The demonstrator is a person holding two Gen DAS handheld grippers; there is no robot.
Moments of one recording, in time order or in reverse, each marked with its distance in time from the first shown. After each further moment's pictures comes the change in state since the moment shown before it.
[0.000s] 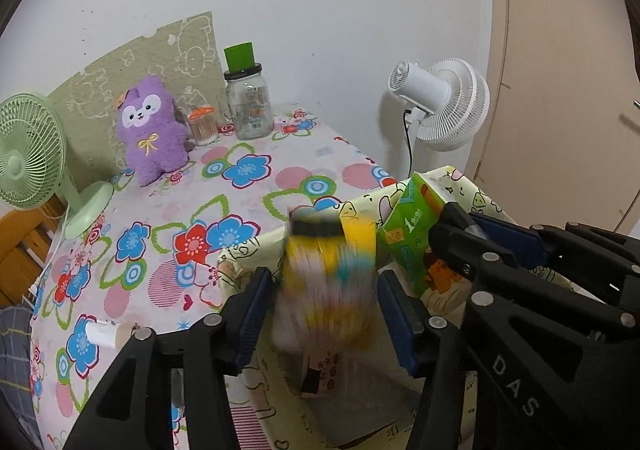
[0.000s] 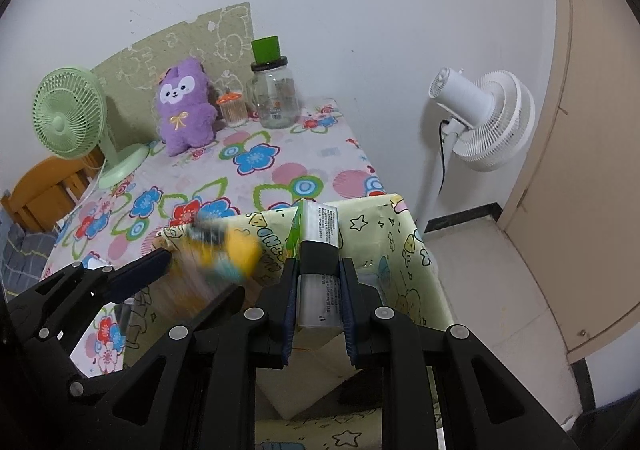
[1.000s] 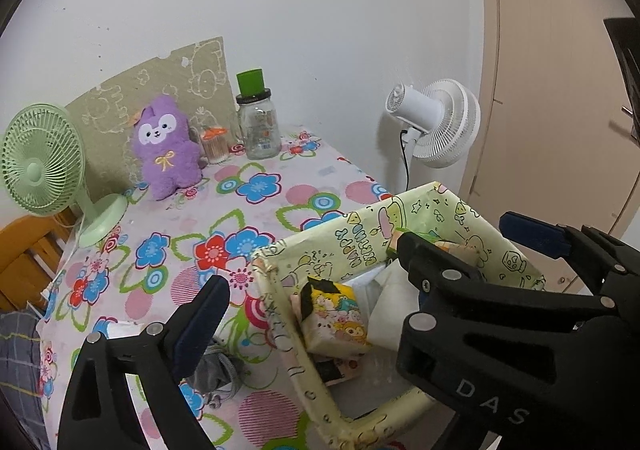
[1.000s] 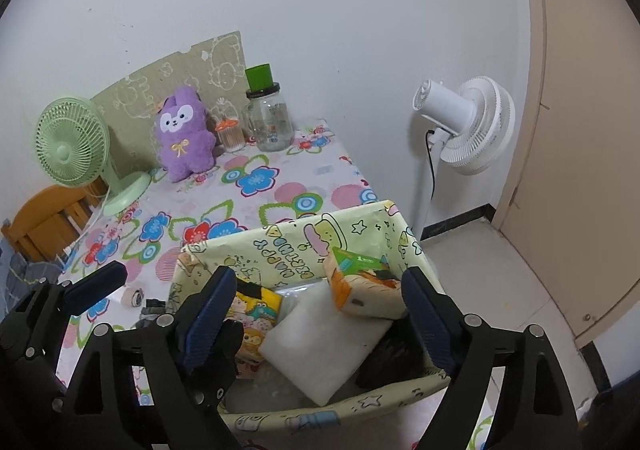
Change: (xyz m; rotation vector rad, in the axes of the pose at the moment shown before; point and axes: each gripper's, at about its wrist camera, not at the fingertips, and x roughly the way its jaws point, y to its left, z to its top) left arm -0.045 0.012 -0.007 0.006 -0.073 0.000; right arm -0.035 0.013 -0.007 0.073 -0.078 -0.024
